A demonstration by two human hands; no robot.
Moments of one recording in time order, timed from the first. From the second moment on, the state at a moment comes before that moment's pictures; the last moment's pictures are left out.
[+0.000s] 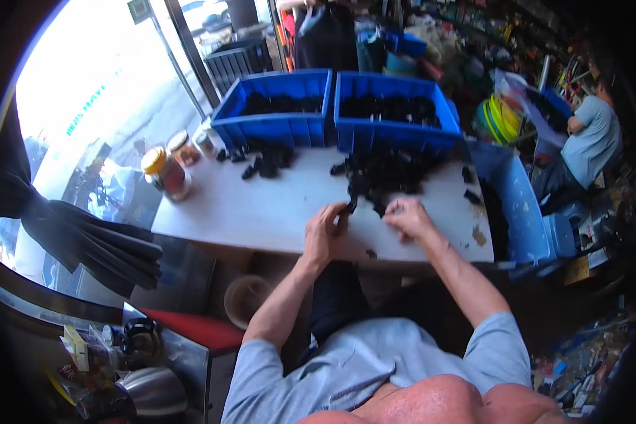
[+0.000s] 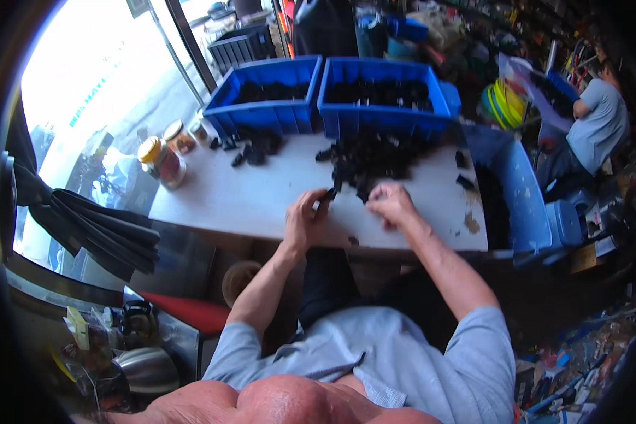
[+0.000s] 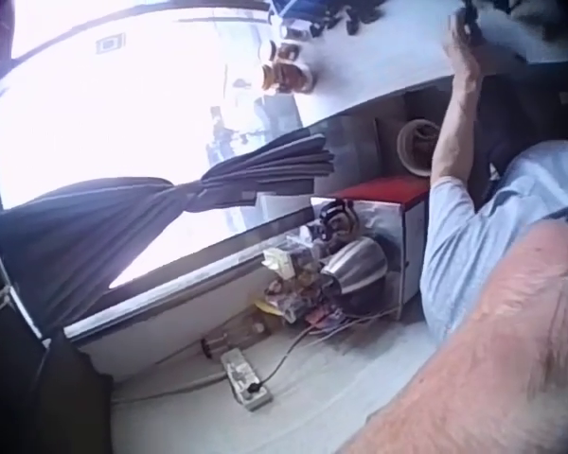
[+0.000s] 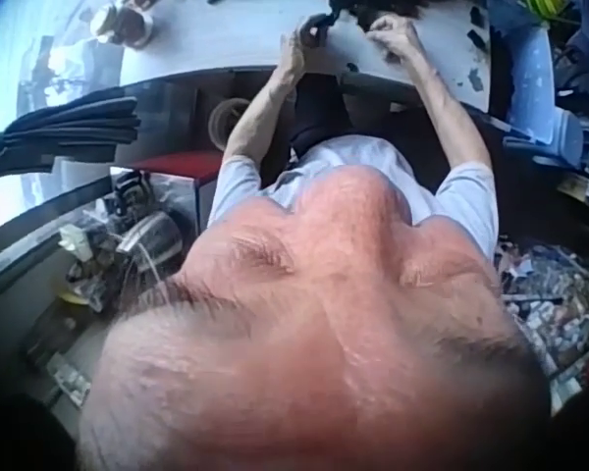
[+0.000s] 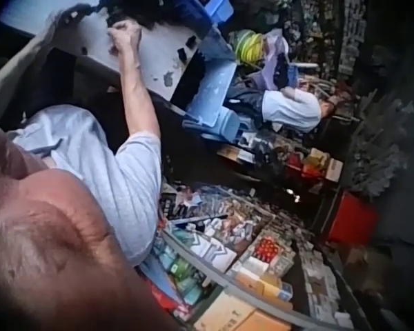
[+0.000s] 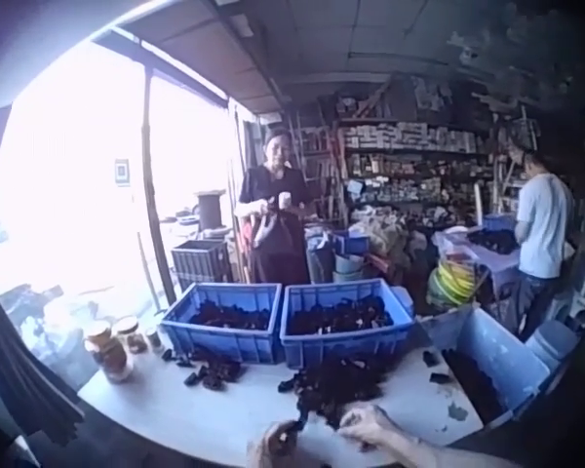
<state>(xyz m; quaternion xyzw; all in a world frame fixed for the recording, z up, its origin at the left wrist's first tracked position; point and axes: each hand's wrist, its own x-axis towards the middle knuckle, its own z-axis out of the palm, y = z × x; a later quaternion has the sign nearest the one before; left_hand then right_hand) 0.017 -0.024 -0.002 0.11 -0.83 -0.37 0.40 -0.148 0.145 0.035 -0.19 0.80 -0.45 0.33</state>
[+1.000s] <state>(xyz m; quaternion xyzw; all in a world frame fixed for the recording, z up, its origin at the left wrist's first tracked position) -0.018 -0.005 0.006 -0.03 -0.93 -0.24 0.28 -0.142 0.142 0.051 -0.24 0.83 -0.40 0.32</state>
